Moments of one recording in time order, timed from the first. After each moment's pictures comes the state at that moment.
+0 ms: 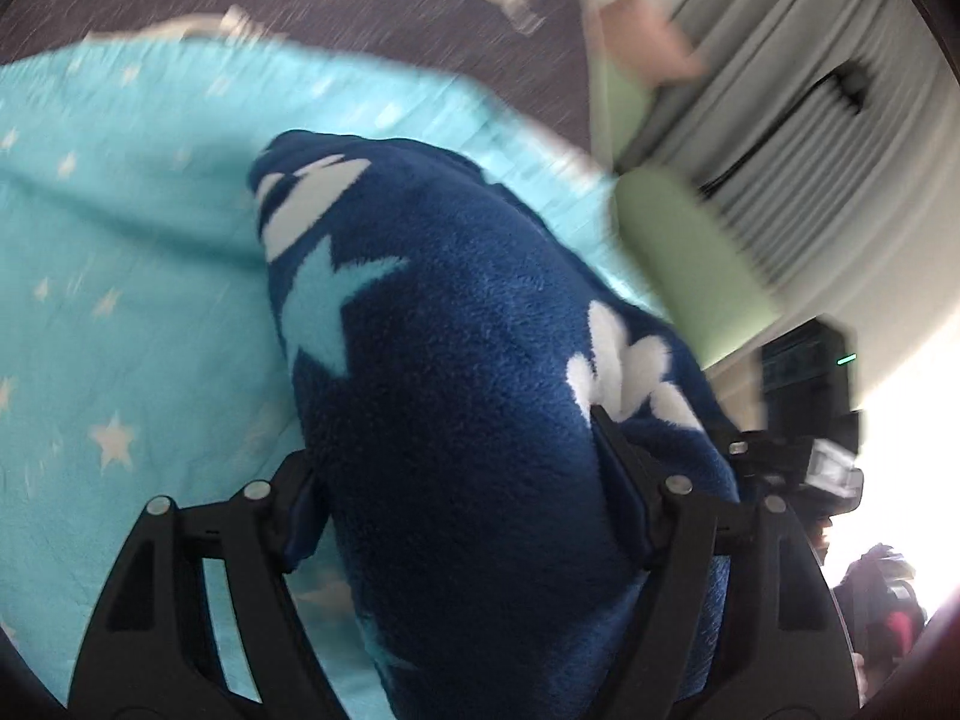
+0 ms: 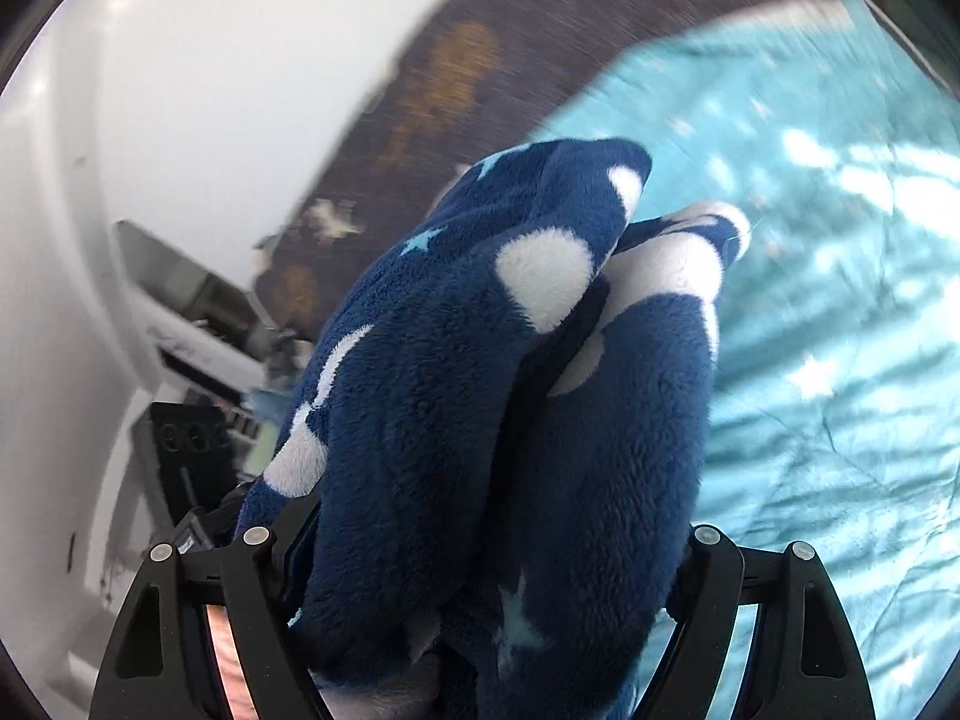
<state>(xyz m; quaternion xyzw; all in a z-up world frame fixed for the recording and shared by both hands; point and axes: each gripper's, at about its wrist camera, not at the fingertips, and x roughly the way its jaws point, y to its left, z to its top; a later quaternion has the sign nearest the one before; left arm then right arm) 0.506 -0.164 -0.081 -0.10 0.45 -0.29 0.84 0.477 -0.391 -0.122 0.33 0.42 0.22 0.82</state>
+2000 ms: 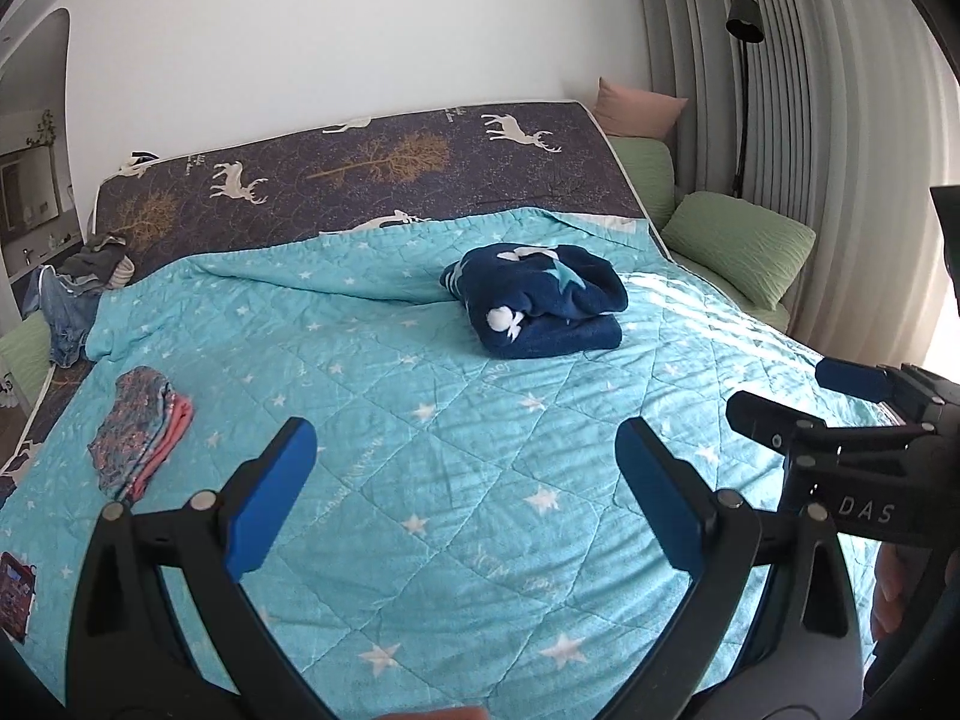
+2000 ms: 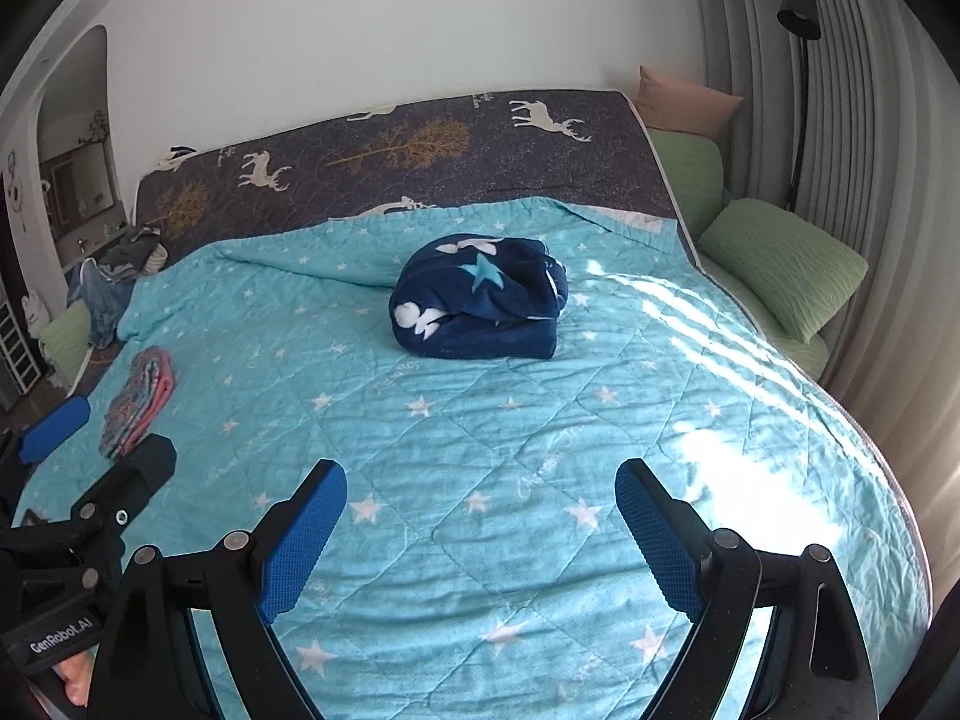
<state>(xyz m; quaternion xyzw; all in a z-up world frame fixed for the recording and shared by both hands) 0.084 -0.067 0.013 0.06 0.23 -0.12 0.96 0.084 -0.217 -0.009 0.05 0.30 -0.05 0.95</state>
